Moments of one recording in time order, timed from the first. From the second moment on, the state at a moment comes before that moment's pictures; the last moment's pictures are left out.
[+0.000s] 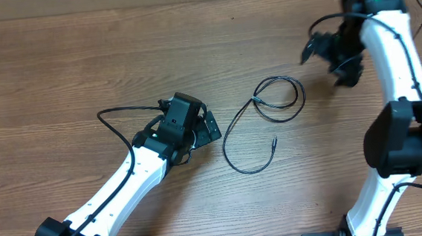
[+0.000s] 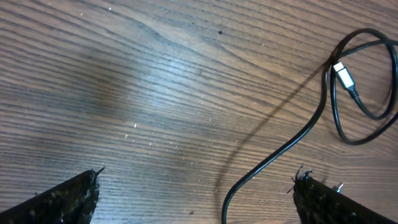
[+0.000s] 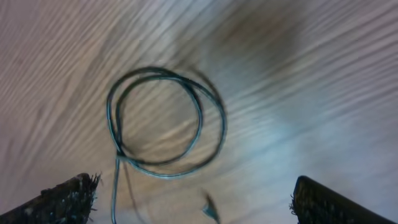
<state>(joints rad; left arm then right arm) -0.52 1.46 0.88 -0.48 0.01 -0.83 -0.02 2.07 1.88 -1.36 -0.18 0.64</state>
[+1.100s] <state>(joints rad) -0.52 1.46 0.88 -0.48 0.01 -0.83 0.18 1.99 1.25 -0.60 -0.21 1.05</state>
